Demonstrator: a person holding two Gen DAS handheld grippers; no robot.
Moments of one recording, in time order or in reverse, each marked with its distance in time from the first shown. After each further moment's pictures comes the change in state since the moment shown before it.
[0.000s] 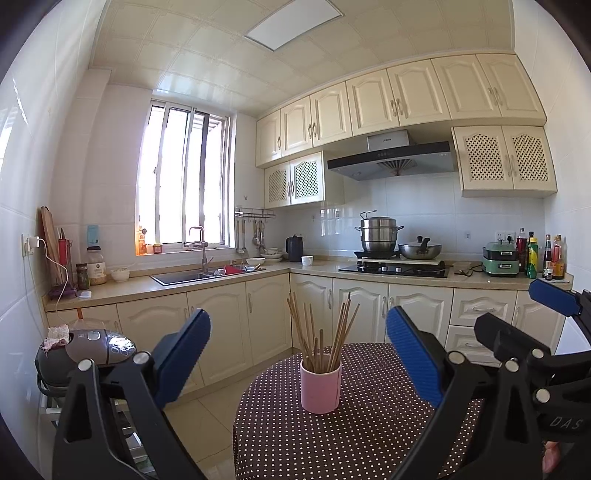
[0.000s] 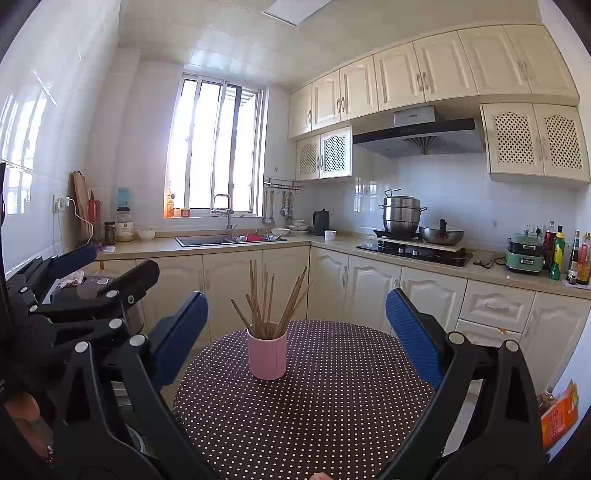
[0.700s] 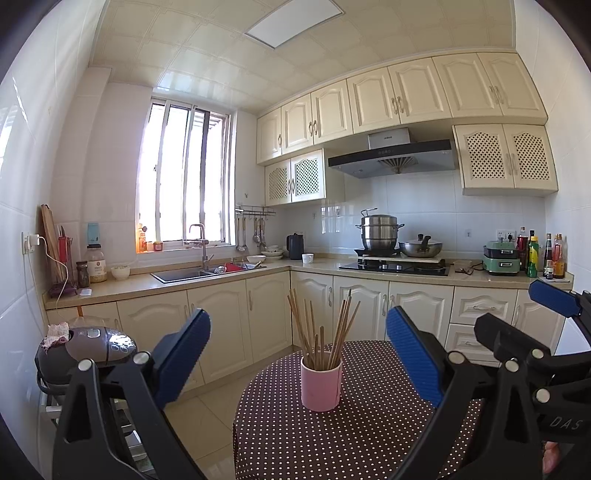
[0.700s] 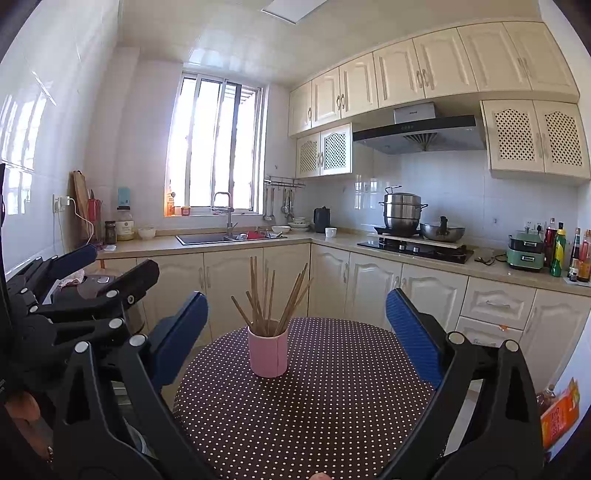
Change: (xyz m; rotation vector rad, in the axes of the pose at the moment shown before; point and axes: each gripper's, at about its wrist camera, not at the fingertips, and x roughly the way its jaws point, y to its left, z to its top) left arm 0.003 0.007 -0.004 -0.001 0.007 -0.001; right arm 0.001 -0.001 -0.001 0.004 0.009 0.002
